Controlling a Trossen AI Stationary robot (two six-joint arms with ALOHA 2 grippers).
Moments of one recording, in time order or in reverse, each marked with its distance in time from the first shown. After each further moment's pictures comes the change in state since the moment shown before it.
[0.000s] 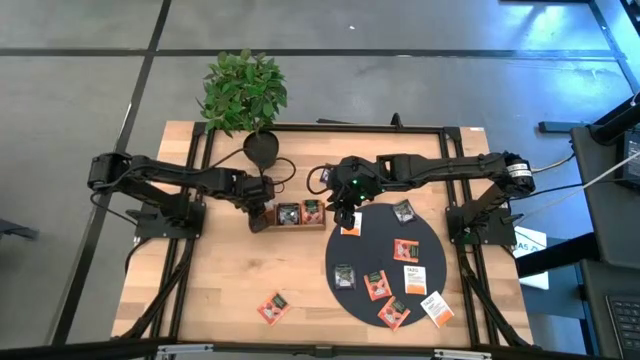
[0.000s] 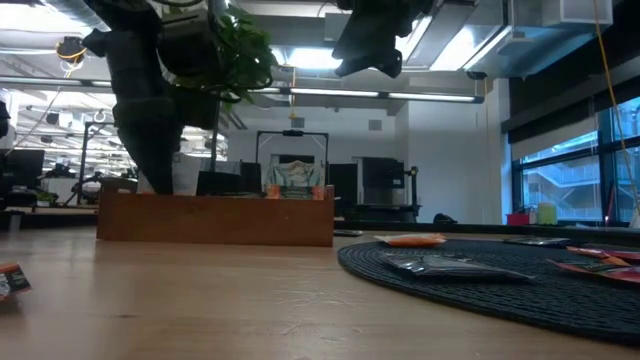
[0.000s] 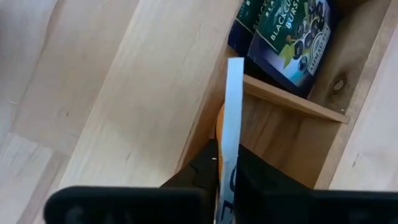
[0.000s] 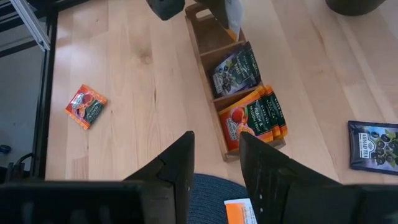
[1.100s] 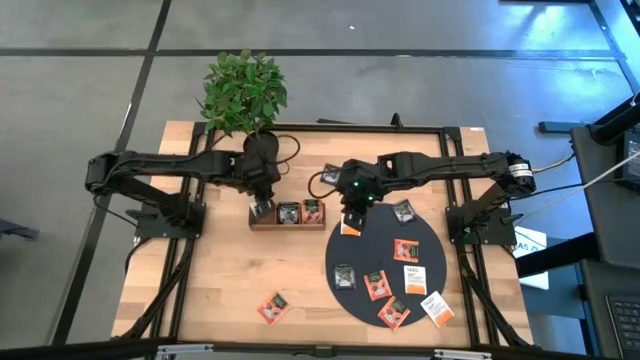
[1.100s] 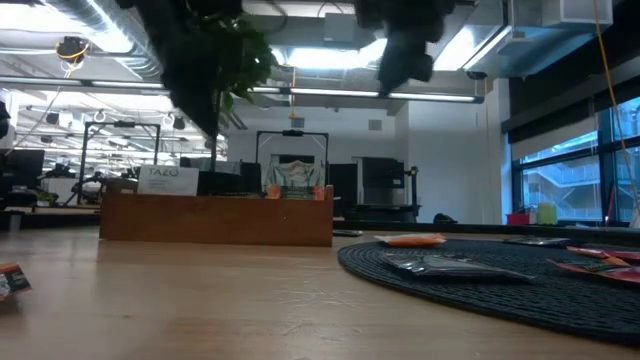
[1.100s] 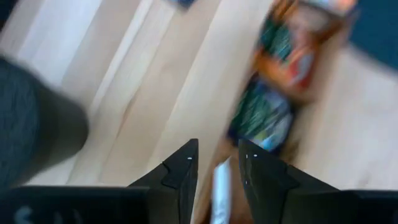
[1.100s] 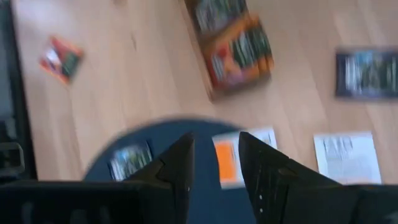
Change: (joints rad) left arm 0.051 -0.036 0.282 -0.171 -0.067 0.103; right arm 0.000 -0.006 0.032 -0.278 0.000 0.041
